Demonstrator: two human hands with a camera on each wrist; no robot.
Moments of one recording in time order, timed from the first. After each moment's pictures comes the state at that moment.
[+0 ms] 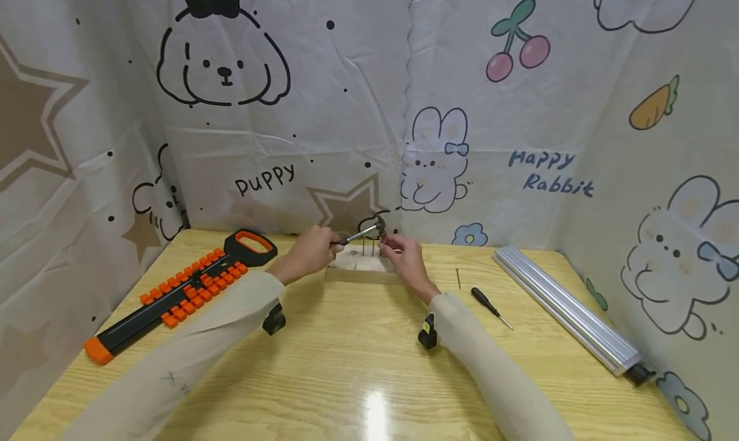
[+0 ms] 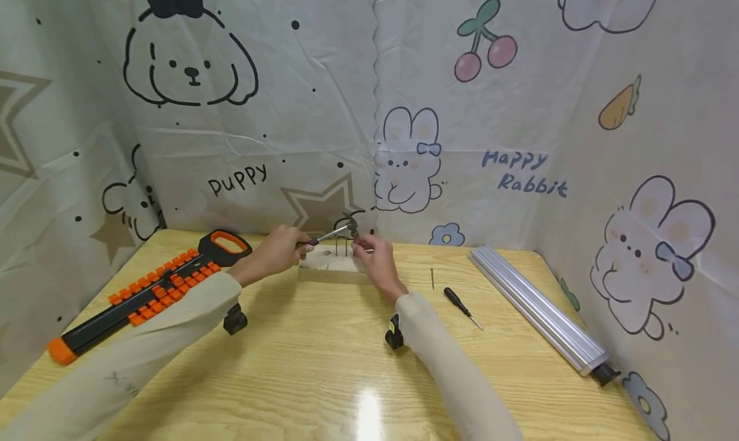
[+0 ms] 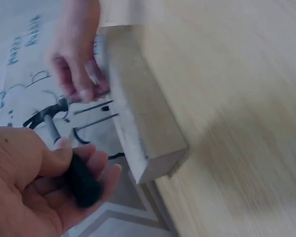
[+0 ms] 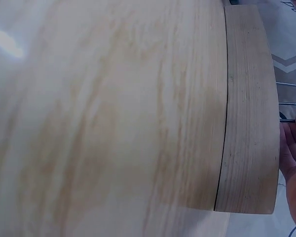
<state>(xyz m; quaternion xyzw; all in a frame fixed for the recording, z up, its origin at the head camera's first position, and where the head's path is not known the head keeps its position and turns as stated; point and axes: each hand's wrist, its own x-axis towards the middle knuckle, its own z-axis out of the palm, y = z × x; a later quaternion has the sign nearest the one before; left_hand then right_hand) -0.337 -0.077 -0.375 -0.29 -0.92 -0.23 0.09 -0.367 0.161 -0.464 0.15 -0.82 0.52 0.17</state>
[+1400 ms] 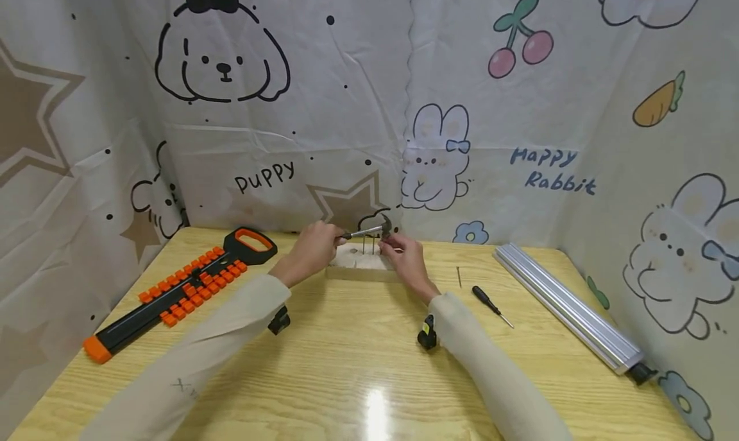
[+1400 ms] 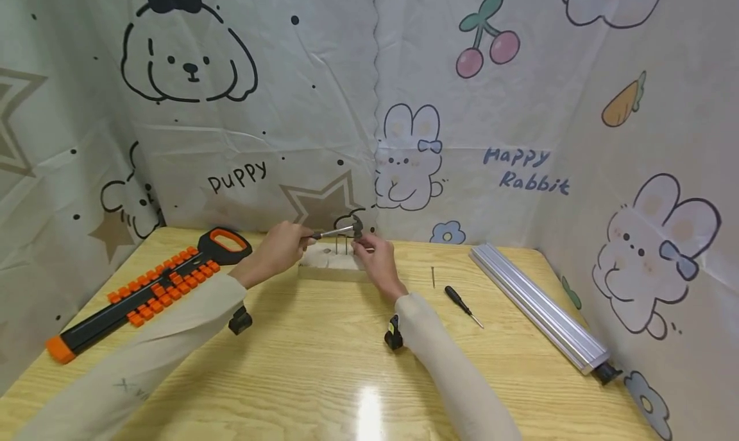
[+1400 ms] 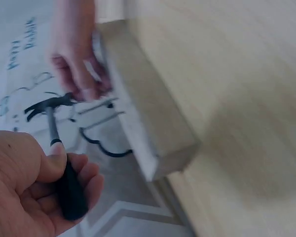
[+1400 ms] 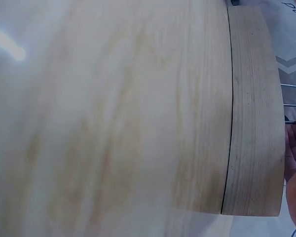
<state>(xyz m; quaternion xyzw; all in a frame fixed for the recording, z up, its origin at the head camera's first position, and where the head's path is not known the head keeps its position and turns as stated) -0.339 -0.070 -0.377 -0.29 -0.93 -0.19 0.14 -0.366 0.161 -0.466 0.15 -0.82 0.53 0.16</state>
